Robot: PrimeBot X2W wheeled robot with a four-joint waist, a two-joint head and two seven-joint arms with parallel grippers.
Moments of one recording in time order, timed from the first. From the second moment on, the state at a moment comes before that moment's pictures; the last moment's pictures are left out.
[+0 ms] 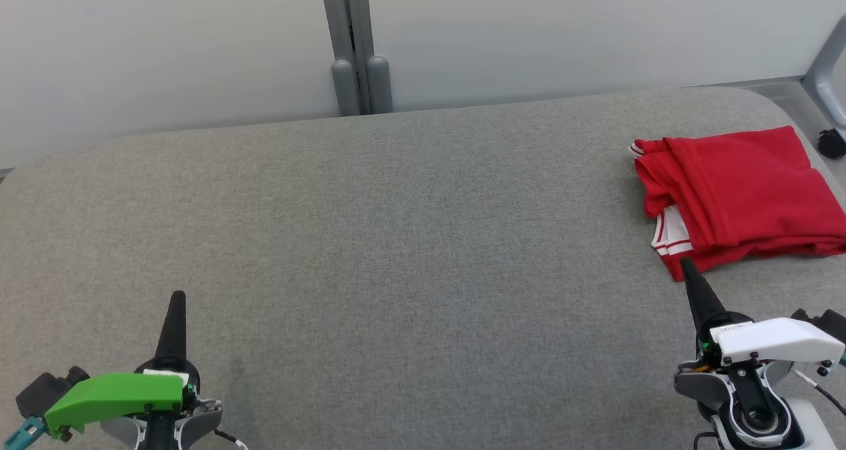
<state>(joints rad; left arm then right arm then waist) -0.08 0.05 0.10 0.26 -1.33 -0.12 0.04 -0.12 -0.08 -0.07 0.26 1.37 0.13 0.04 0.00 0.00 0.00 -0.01</state>
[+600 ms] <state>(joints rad) -0.09 0.05 0.10 0.25 -1.48 -0.12 0.08 -0.11 -0.06 -0.09 0.25 1.49 0.13 0.08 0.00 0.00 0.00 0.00</state>
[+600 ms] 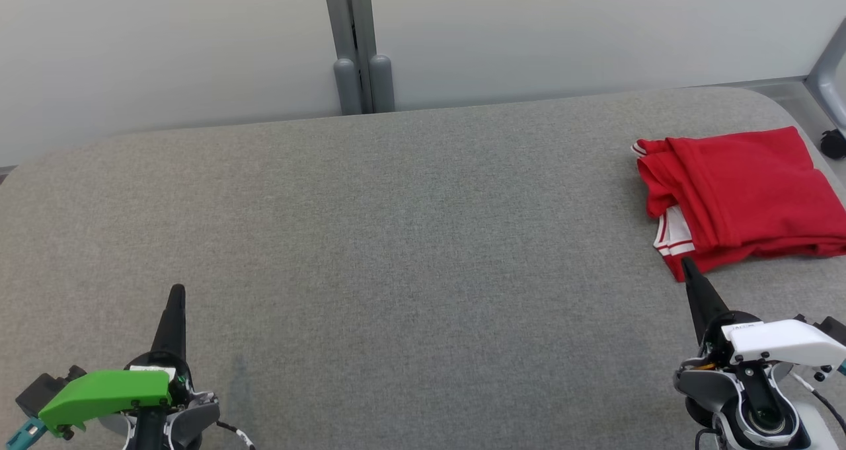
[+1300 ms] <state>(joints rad) -0.10 0.05 0.11 0.25 -1.61 -0.13 0.11 -0.11 -0.05 -0.12 0.25 1.61 0.13 0.11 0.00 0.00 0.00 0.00</state>
